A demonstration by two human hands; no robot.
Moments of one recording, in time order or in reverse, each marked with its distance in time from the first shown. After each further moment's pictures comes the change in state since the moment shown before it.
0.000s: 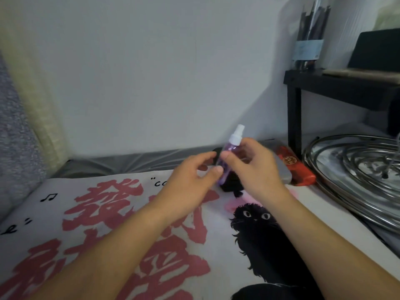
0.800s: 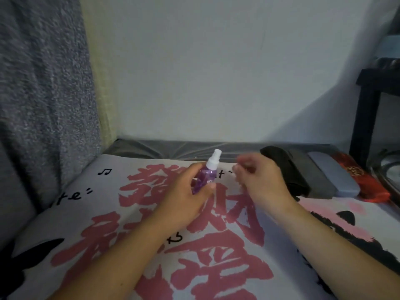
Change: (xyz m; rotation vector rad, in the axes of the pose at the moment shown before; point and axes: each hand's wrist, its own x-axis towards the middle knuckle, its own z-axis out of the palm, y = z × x) left_hand -0.062 -0.077 -0.072 -0.014 0.174 -0.202; right_hand -0.011 0.000 0.101 -0.227 -0.190 0.132
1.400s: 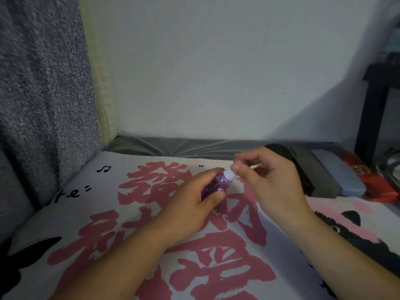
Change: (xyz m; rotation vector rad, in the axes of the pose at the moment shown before) left_hand -0.009 0.002 0.006 -0.012 -0.161 0.116; right_hand -0.028 -0.023 -0.014 0.205 0.027 -0.303
